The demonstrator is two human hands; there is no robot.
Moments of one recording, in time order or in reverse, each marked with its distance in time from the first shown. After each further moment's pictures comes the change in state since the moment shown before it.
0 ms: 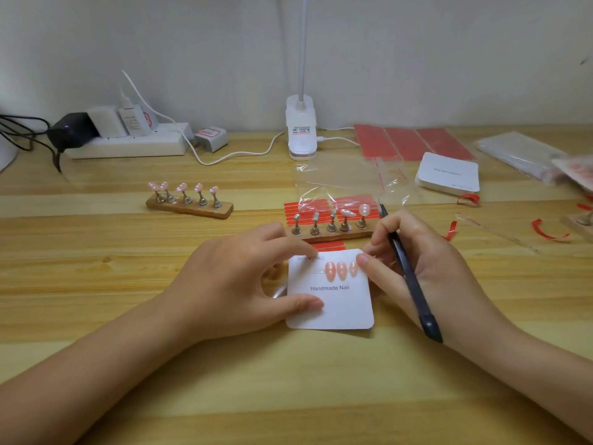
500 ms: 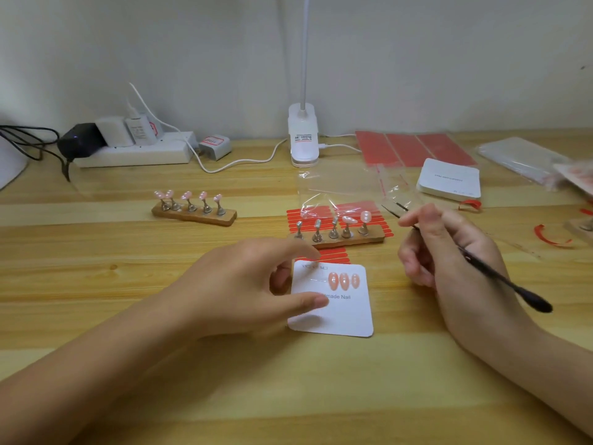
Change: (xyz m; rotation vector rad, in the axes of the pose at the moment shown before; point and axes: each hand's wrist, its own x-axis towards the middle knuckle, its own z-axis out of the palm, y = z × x) left_hand 0.008 -0.001 -0.006 -0.075 -0.156 -0.095; right_hand 0.004 -0.013 -0.009 0.558 0.220 0.193
